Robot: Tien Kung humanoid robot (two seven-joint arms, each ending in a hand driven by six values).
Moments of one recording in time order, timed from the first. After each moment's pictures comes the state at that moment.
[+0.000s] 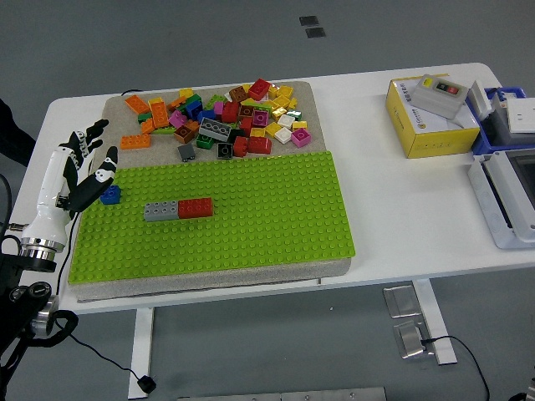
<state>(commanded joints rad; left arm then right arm) -0.24 0.34 -1.09 -1.20 1.14 0.29 -0.52 0.23 -0.17 0.75 0.25 -0.28 -0.41 -0.25</state>
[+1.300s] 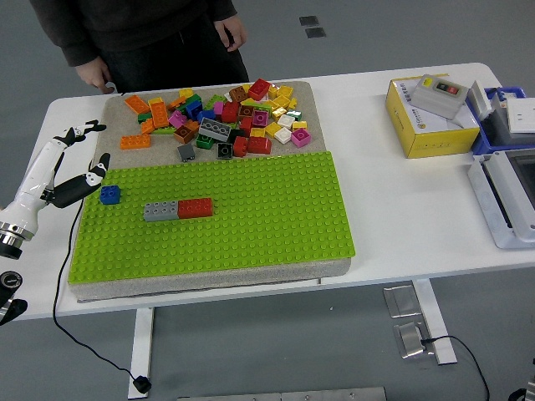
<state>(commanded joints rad) -0.39 0.54 -0.95 -1.06 1.42 0.32 -0.50 0.24 -0.18 0.79 0.26 -0.36 -0.42 -0.30</state>
